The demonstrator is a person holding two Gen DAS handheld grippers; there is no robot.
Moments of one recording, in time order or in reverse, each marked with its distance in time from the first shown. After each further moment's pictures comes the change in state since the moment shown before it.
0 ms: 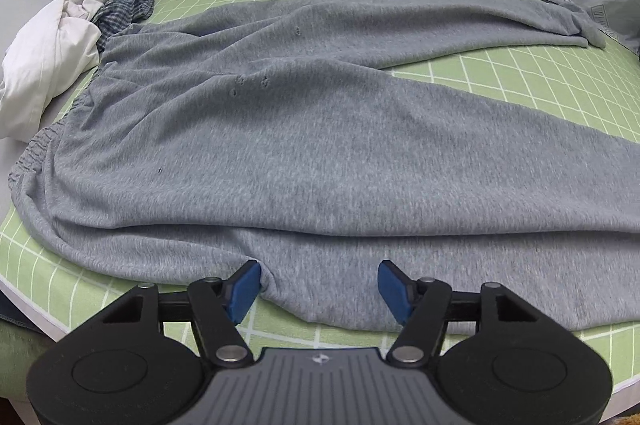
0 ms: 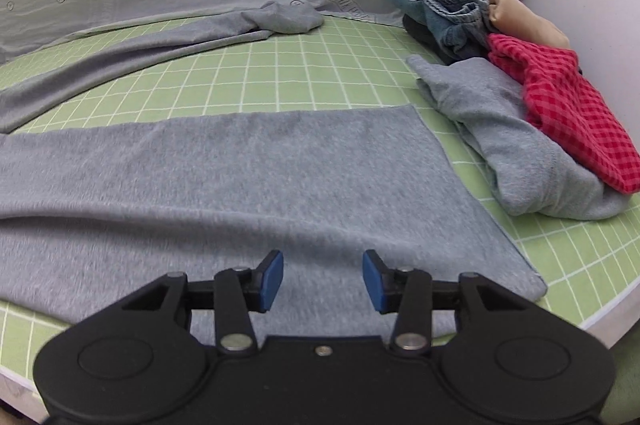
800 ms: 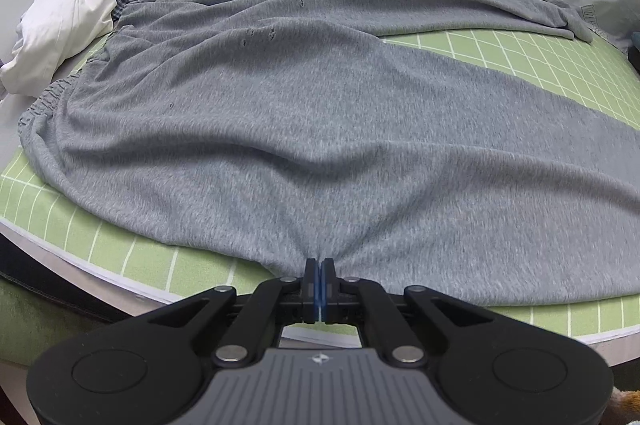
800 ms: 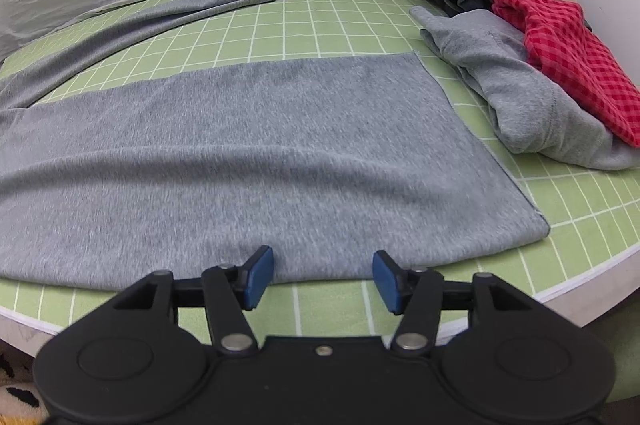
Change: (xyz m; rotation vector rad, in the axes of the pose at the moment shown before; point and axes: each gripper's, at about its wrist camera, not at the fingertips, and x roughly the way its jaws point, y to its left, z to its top) left arm -0.025 0.004 -0.053 -0.065 0.005 -0.027; right arm -0.011 -0.023 -0.027 0.039 0.097 0.045
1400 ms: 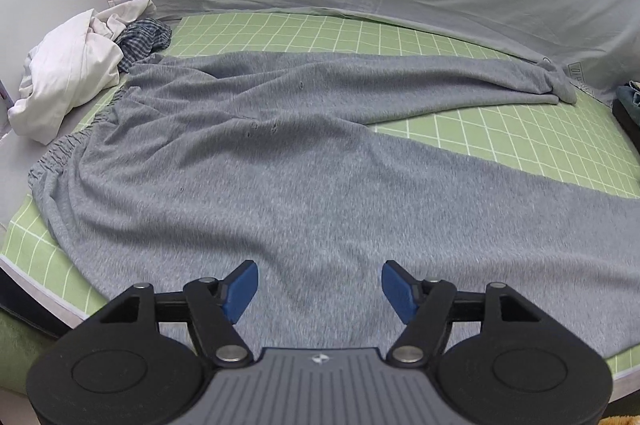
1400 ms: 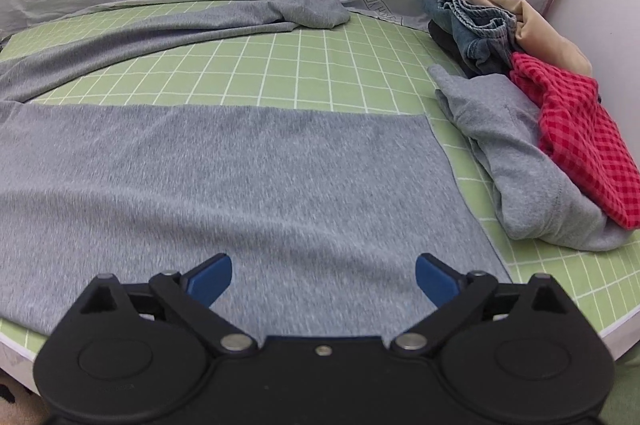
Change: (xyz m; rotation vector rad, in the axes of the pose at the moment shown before) left arm -0.033 0.001 0.052 -0.026 -0.134 -0.016; right arm 0.006 0.014 0.048 -0.139 -0.090 -0.038
